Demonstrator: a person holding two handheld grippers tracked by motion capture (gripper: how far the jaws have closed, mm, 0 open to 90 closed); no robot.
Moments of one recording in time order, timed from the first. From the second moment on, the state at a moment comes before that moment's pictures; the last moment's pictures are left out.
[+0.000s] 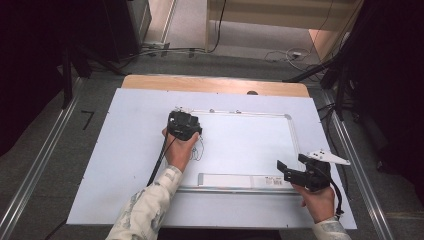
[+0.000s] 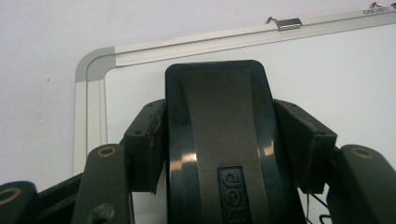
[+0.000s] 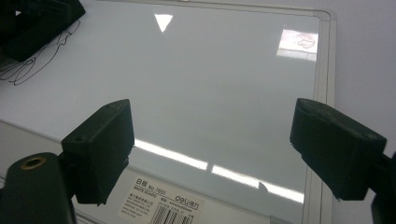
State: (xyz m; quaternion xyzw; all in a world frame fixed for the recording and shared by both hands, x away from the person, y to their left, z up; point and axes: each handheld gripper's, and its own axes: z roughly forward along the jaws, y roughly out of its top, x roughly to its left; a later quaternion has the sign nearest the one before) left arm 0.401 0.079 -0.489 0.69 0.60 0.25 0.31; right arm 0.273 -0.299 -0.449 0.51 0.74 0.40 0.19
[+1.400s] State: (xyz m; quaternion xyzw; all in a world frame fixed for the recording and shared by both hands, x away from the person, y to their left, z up) left arm 0.393 0.070 -0.489 0.71 0.59 0.24 0.31; right arm 0.273 -0.299 -0.450 0.51 0.74 0.40 0.19
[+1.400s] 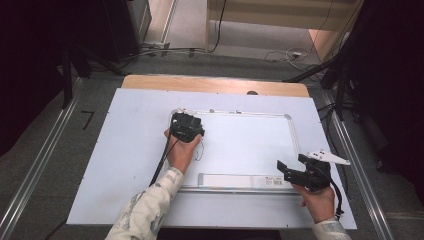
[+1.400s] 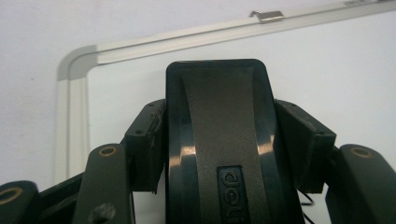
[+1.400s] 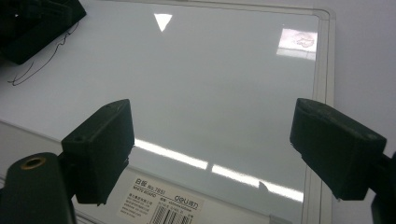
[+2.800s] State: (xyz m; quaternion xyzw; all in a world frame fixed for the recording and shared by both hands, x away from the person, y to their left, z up) left arm 0.365 0.056 -0.491 0.73 0.55 0.23 0.33; right arm 0.273 -0.298 -0.450 0.51 0.74 0.39 0.19
